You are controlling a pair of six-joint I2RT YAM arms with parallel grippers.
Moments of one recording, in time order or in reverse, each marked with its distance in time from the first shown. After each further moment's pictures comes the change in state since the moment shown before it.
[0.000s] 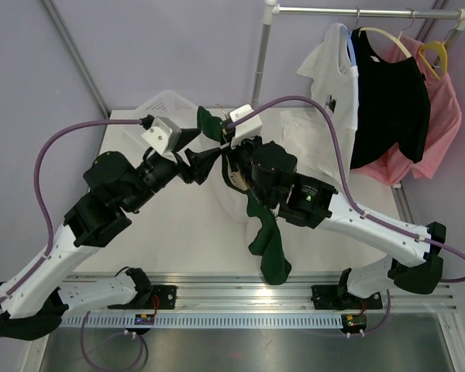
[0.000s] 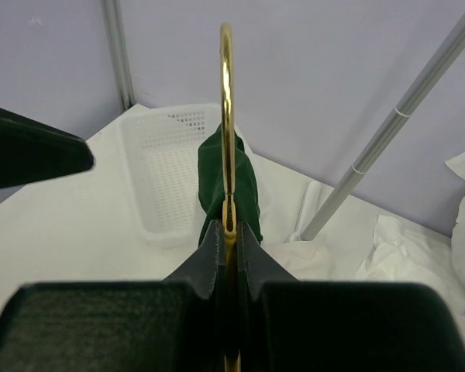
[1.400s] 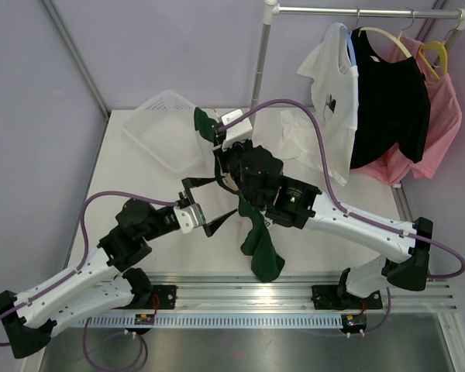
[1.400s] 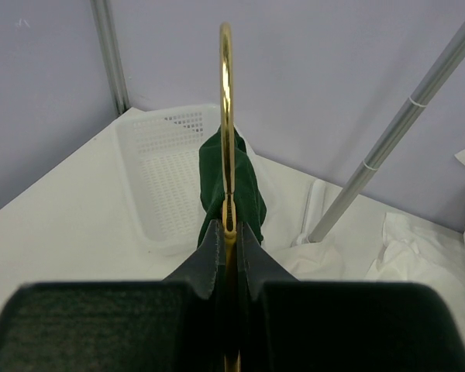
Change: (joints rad) left arm -0.001 -0.270 -0.708 0.489 0.422 0.391; right arm 0.000 0.051 -0.064 0.129 0.038 0.003
